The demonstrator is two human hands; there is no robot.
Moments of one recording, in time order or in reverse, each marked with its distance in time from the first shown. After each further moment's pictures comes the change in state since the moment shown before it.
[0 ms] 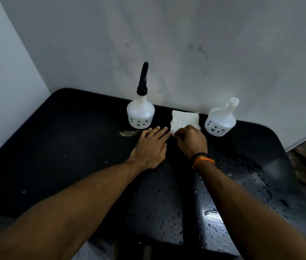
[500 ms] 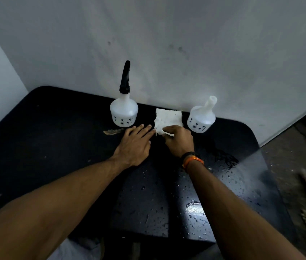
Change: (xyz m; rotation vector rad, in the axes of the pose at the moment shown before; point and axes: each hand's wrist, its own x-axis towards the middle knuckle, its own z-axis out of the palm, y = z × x) left_hand 0.001 0.000 0.000 0.038 -0.017 0.002; right_hand -0.016 0.001 -0.024 0.225 -0.023 0.107
